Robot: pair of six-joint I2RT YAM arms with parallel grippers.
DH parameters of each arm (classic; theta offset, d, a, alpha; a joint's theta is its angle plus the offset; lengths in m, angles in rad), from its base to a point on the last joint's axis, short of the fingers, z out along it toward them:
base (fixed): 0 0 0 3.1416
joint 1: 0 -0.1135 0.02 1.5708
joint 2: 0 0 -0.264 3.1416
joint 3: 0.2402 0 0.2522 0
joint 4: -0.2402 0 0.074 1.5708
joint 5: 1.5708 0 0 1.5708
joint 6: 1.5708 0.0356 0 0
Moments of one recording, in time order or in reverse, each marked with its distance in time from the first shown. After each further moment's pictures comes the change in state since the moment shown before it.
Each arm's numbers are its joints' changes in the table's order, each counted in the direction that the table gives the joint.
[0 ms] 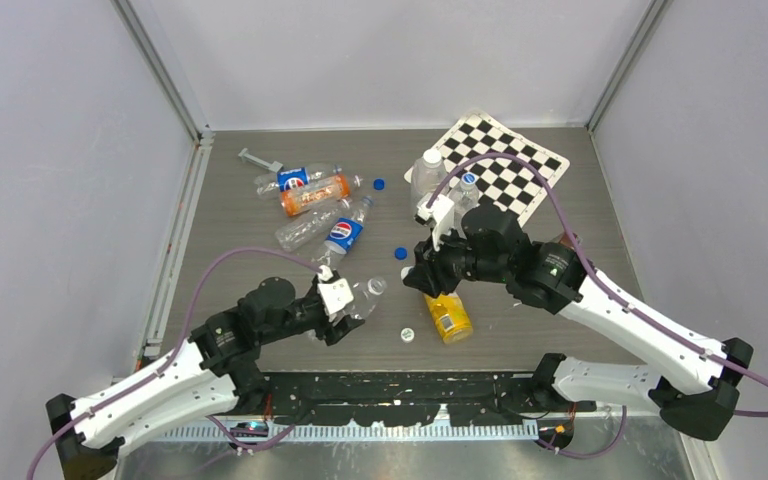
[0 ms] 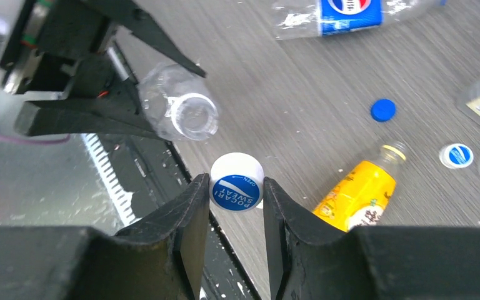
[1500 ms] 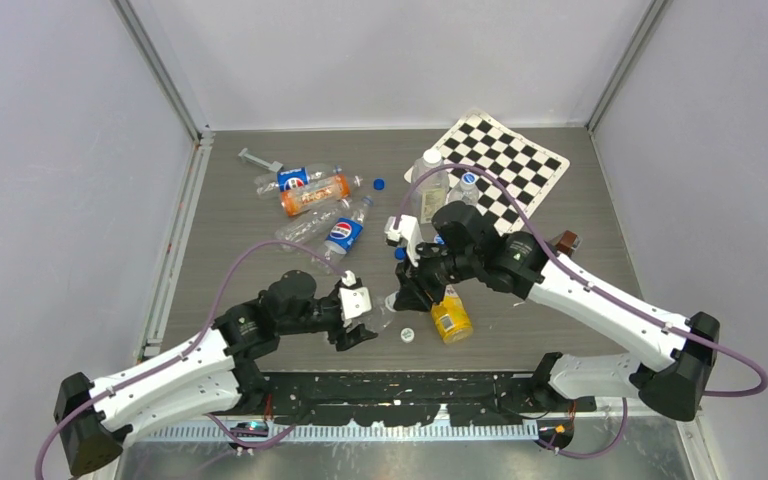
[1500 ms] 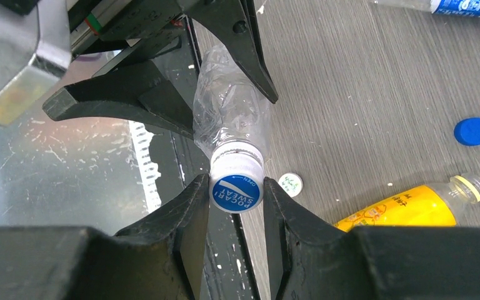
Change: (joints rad) left arm -0.006 0.148 -0.006 0.105 0.229 0.065; right arm 0.012 0.132 -0.004 -0.024 -0.333 -0.203
